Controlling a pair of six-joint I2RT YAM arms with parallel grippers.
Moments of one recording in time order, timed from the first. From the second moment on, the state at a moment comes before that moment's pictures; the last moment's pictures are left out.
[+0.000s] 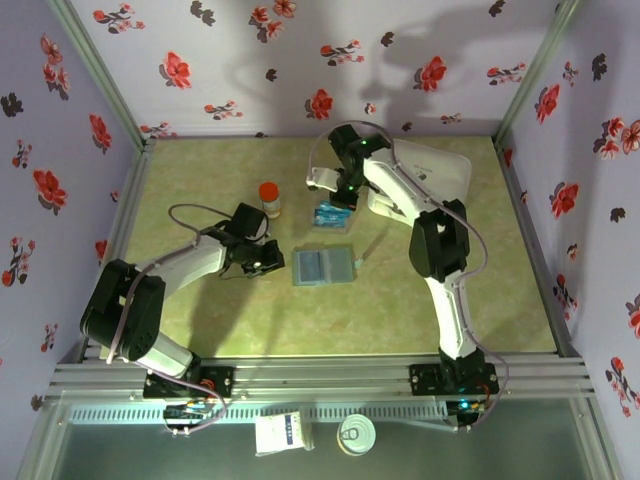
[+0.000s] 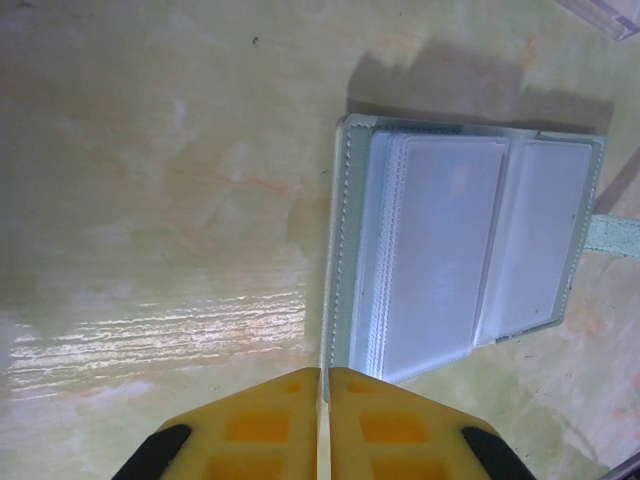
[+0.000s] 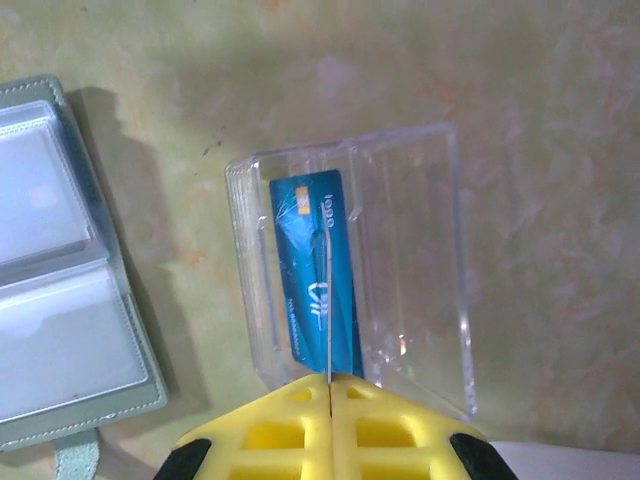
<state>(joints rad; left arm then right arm) -0.51 1.52 0.86 -0.45 0.32 -0.72 0.53 2.25 2.15 -1.18 -0.21 -0.89</state>
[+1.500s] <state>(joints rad) -0.60 1.65 0.93 -0.43 0.34 -0.72 0.58 1.71 1.28 -0.59 -0.18 0.20</state>
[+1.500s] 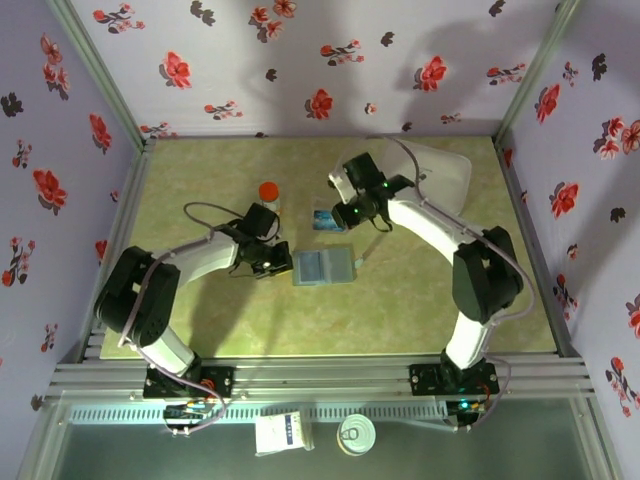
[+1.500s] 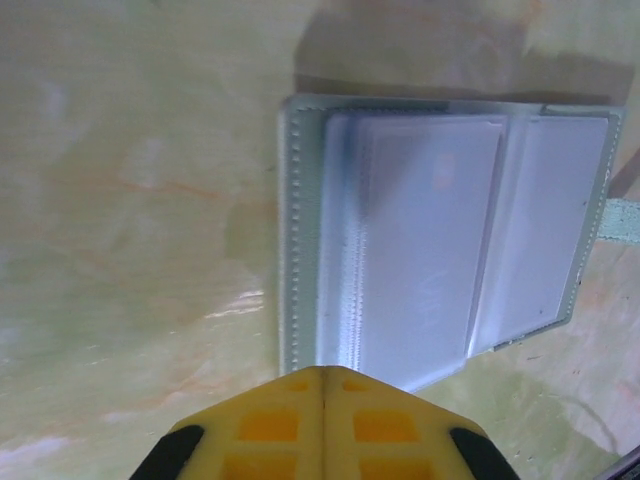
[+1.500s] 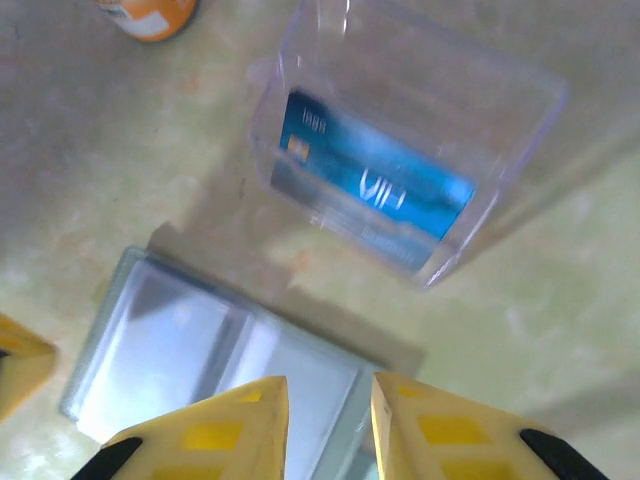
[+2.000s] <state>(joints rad) -0.61 1.72 0.94 -0.42 0.28 -0.72 0.63 1.68 1.09 -0.38 -0.39 0.70</state>
